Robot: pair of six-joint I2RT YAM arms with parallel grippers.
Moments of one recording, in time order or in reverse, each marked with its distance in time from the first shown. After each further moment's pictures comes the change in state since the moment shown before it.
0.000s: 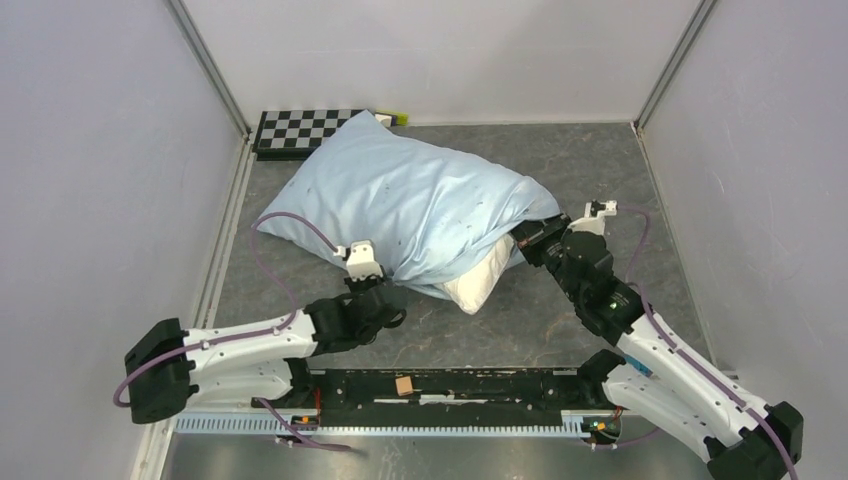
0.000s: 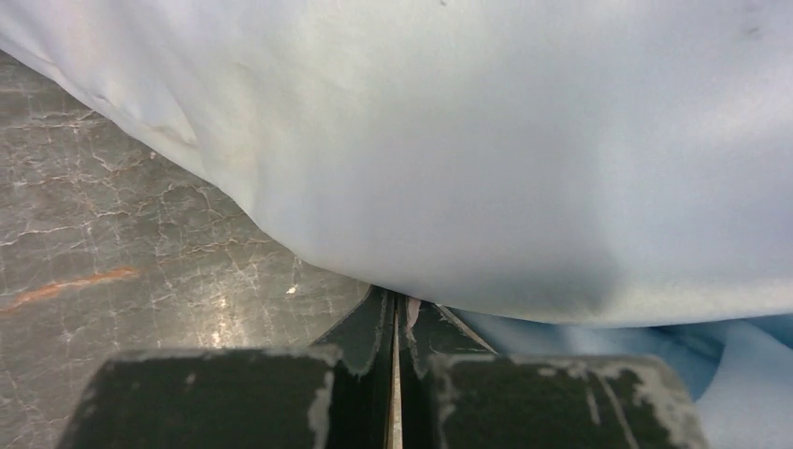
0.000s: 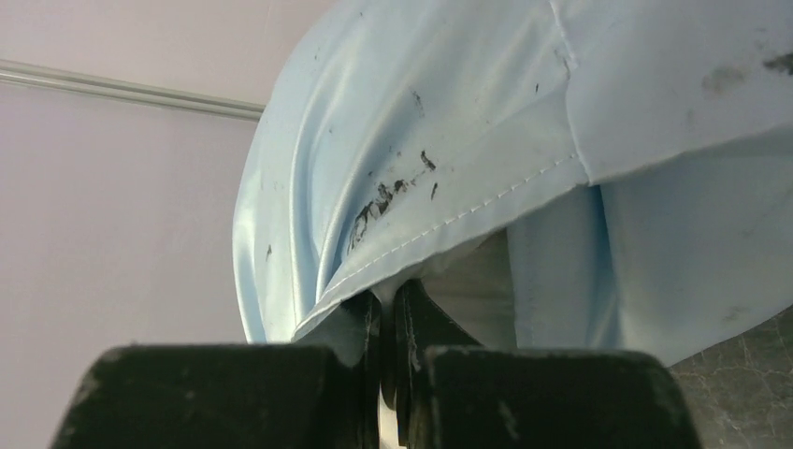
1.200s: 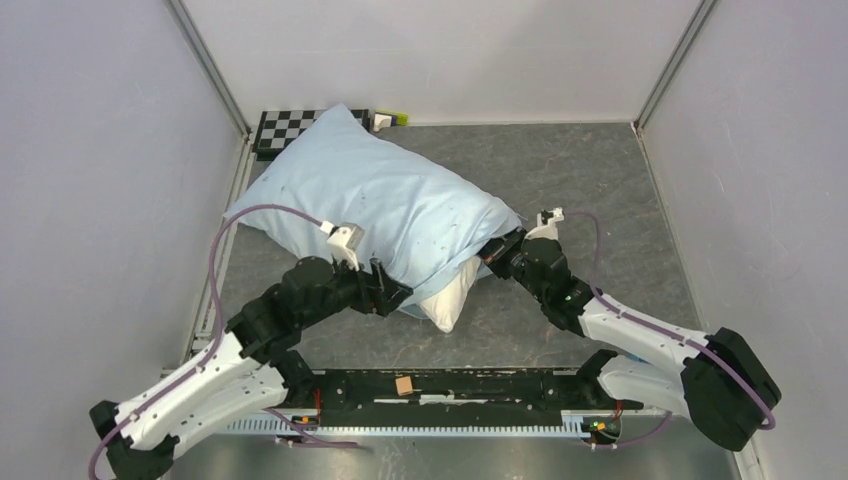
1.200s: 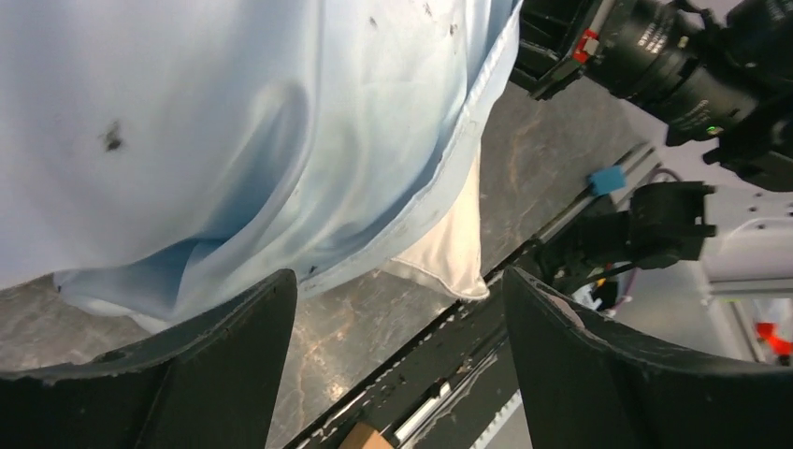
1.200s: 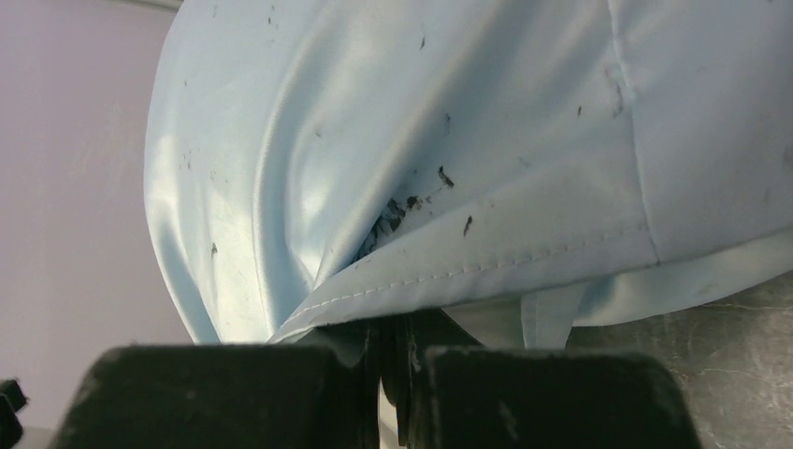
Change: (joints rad) left arm 0.286 -0.491 0.084 -0.135 0.896 0.308; right arm 0.072 0.306 -0.194 0.394 -0.123 0.008
